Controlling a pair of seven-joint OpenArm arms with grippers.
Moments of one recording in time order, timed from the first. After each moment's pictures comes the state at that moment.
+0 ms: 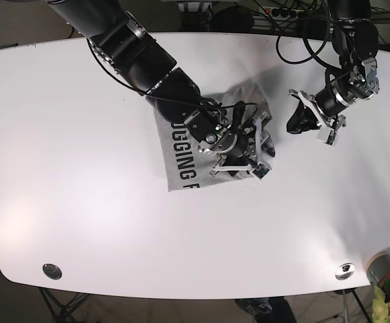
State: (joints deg) left arm 11.2 -19.3 -14.9 88.0 -34.2 -39.6 35.6; right arm 21.9 -7.2 -42.5 68.3 8.1 7.7 -37.6
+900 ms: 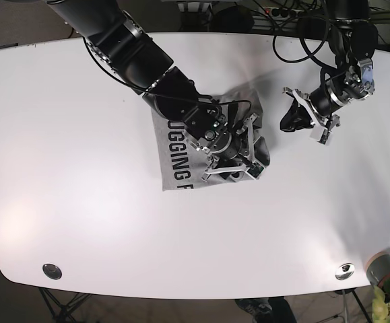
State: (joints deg) left arm 11.1 -19.3 -12.6 88.0 -34.2 -39.6 35.6; right arm 21.6 -6.1 -42.6 68.3 0.1 7.1 -37.2
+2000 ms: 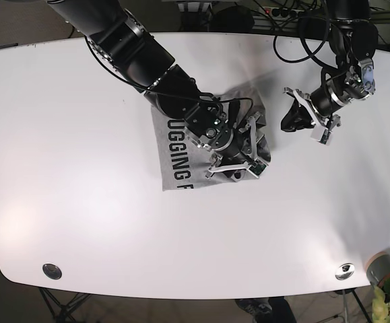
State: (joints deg) left arm 11.2 -19.2 -12.6 87.9 -34.2 -39.6 35.6; right arm 21.0 -6.8 -42.6 66.2 -0.1 7.2 -31.8
